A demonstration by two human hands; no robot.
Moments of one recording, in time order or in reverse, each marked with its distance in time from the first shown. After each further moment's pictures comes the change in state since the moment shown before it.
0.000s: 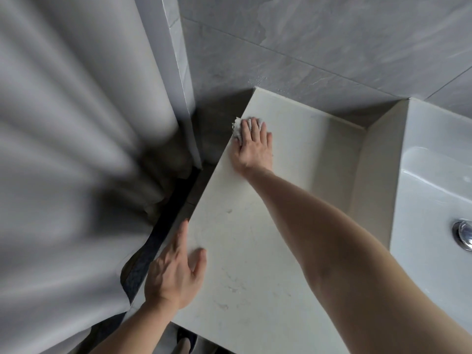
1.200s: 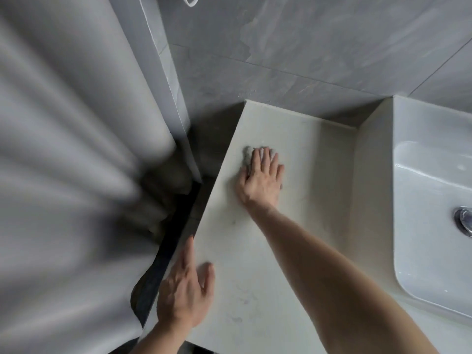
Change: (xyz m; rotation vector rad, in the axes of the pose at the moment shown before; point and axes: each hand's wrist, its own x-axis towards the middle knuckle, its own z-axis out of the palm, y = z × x) left_hand -0.001 -0.002 0.000 0.033 0.023 0.021; right_hand -0.060 0.001 0.003 0.054 0.103 0.246
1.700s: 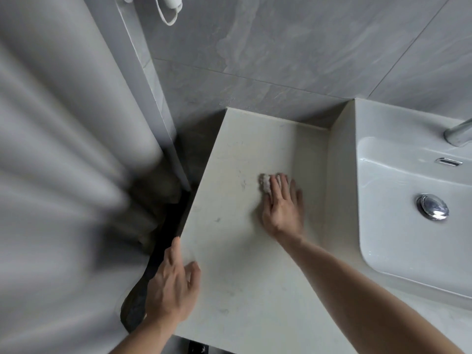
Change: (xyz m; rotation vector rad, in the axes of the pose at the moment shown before) left_hand -0.004 0.004 -0.004 -0.018 -0.059 0.050; right_hand -0.059 0.114 -0.026 -0.019 0.014 -0.032
